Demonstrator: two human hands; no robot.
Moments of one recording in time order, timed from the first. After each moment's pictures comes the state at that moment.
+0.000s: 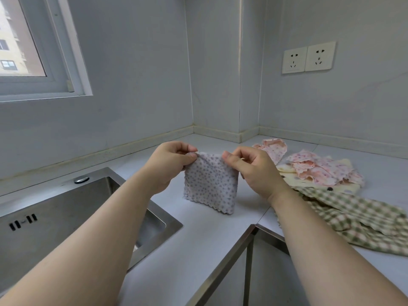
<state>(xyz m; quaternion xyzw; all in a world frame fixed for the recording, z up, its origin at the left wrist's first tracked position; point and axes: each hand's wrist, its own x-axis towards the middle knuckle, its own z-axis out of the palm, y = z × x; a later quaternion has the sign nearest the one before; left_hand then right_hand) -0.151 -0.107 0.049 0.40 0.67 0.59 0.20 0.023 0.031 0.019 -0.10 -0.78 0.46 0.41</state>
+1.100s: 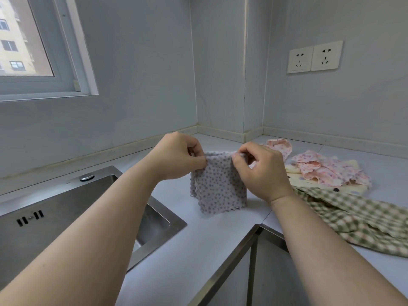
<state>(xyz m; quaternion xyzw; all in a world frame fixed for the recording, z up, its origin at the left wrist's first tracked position) -0.129 -0.125 0.081 0.53 0.77 0.34 0.00 0.018 0.039 0.009 -0.09 -0.81 0.15 0.56</state>
